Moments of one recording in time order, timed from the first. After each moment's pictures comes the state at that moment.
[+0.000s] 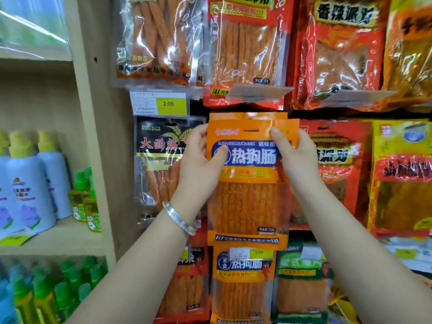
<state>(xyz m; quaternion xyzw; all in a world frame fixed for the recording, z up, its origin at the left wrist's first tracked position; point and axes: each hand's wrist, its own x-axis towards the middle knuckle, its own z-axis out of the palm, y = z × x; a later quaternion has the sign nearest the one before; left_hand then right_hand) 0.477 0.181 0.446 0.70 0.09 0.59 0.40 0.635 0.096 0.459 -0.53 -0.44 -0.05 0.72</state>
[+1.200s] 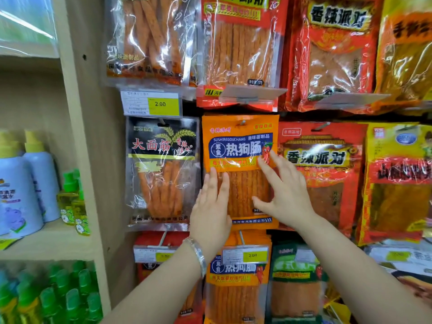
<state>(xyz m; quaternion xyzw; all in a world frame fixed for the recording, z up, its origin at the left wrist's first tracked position) 0.513 0.189 0.345 0.88 0.27 0.39 -0.02 0.680 0.093 0.384 -0.70 -0.55 -0.37 0.26</state>
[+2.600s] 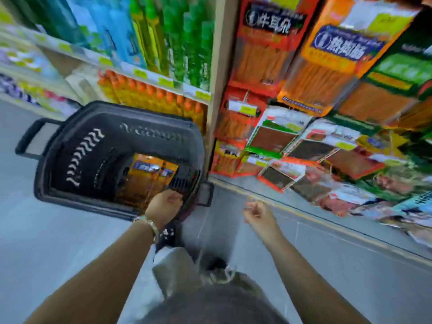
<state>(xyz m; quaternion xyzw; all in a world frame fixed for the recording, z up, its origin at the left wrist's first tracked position) 0.158 -0.035 0.026 0.61 0.66 0.07 0.44 0.393 -0.135 0.029 -0.77 -0.31 0.45 0.32</state>
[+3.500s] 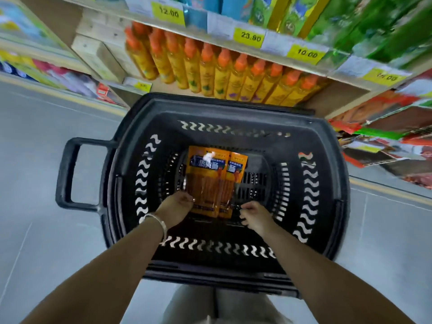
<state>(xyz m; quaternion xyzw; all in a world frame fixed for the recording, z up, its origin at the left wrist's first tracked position) -0.083 0.195 -0.126 0.51 0.64 -0.12 0.56 0.128 0.093 -0.146 -0.77 -0.11 0.62 0.11</state>
